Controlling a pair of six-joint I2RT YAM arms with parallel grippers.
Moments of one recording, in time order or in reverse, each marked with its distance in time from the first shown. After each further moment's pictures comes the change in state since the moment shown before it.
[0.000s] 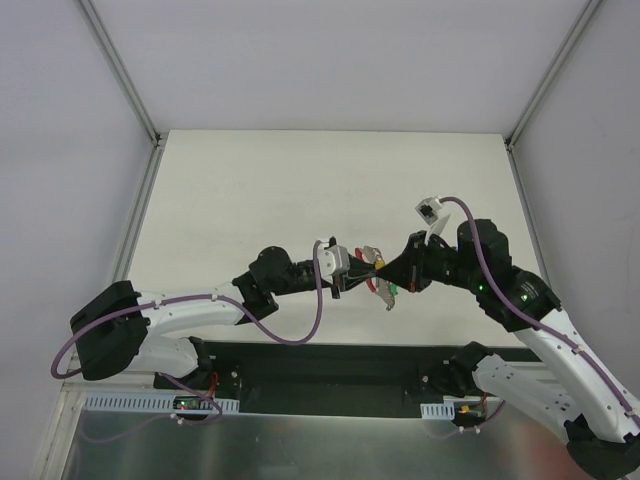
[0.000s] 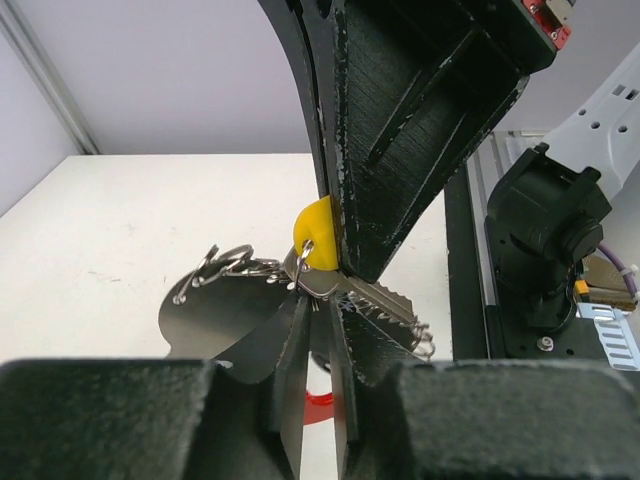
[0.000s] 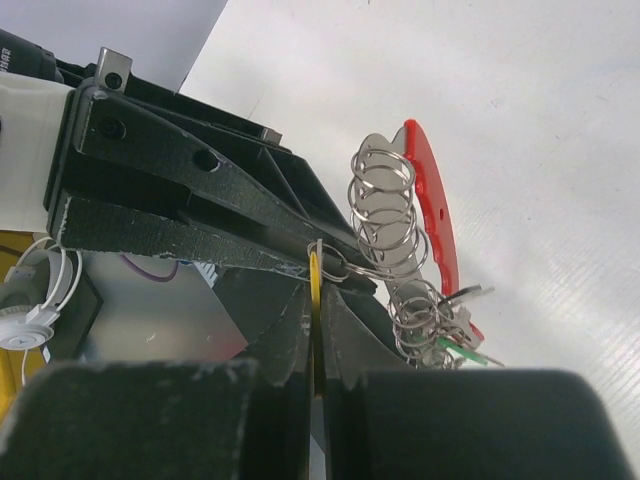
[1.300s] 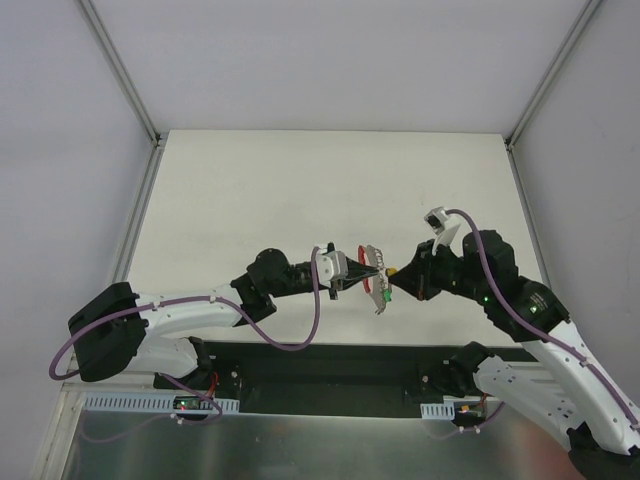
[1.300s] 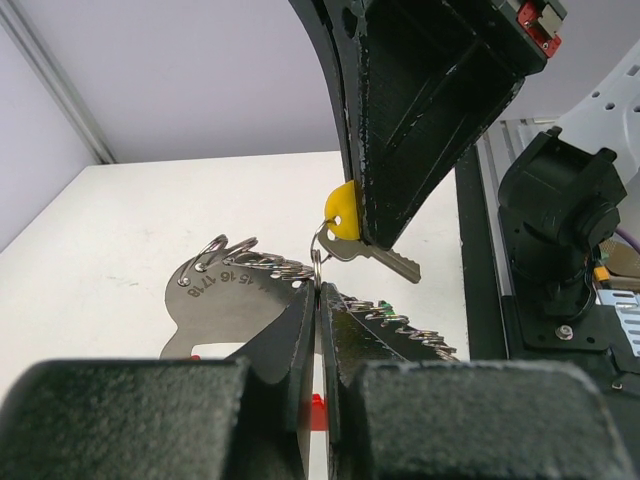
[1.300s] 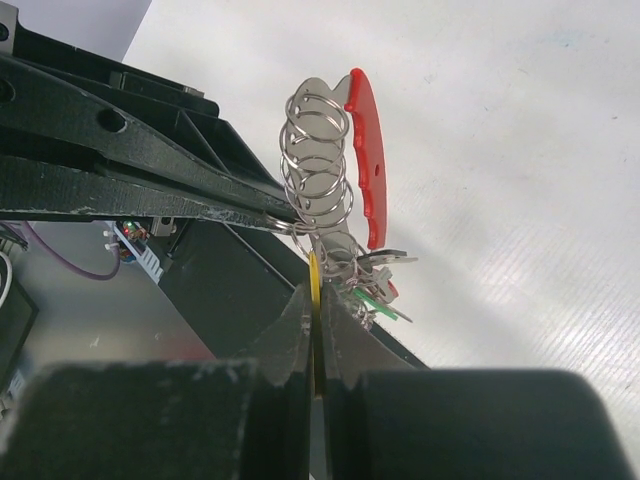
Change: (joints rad) left arm -0.001 -0.012 -0.018 0.007 0.000 0.063; right arm -0.001 -0.074 -0.027 -0.104 0.114 -0.066
